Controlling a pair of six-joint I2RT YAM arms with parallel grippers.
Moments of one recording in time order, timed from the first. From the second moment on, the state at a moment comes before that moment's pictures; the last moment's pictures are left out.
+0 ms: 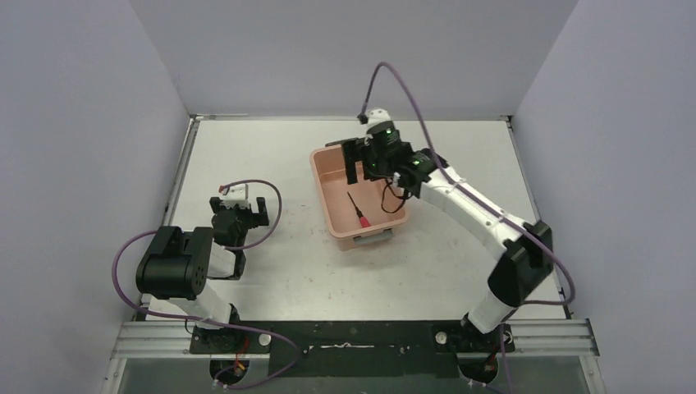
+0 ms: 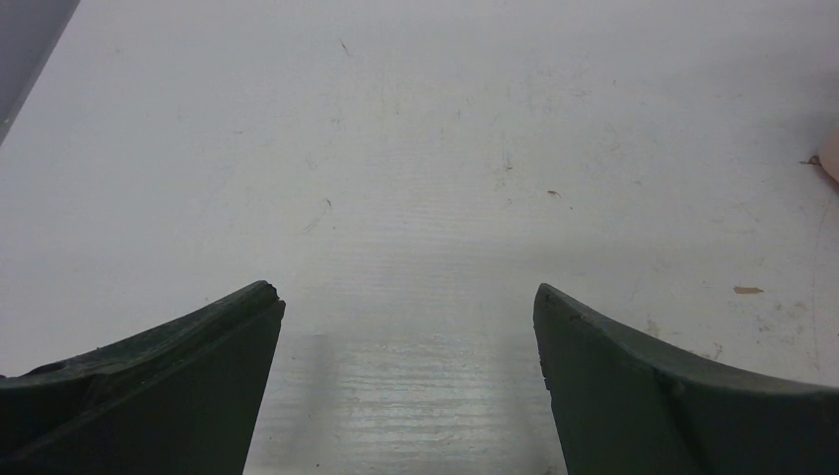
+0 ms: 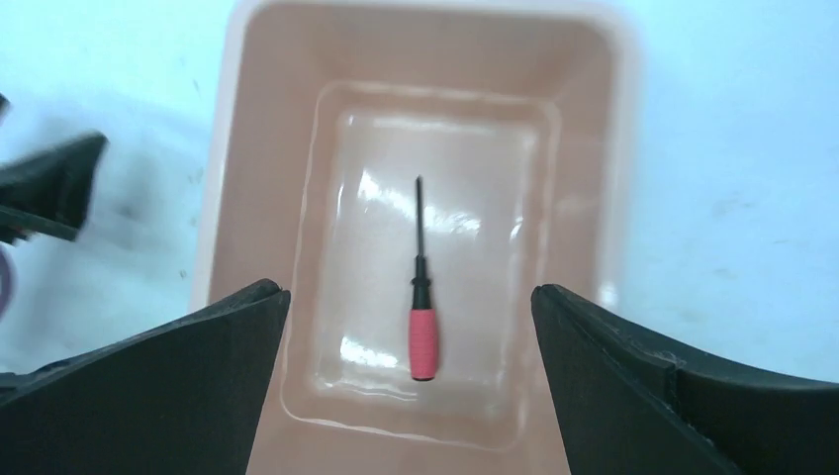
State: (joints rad) left arm -0.05 1.62 0.24 1.19 -0.06 -0.01; right arm 0.68 1.72 1.55 -0.60 0.15 0.27
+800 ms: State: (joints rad) left arm -0.05 1.62 0.24 1.19 -0.06 -0.01; right arm -0.12 1.02 0.29 0.14 0.19 0.25
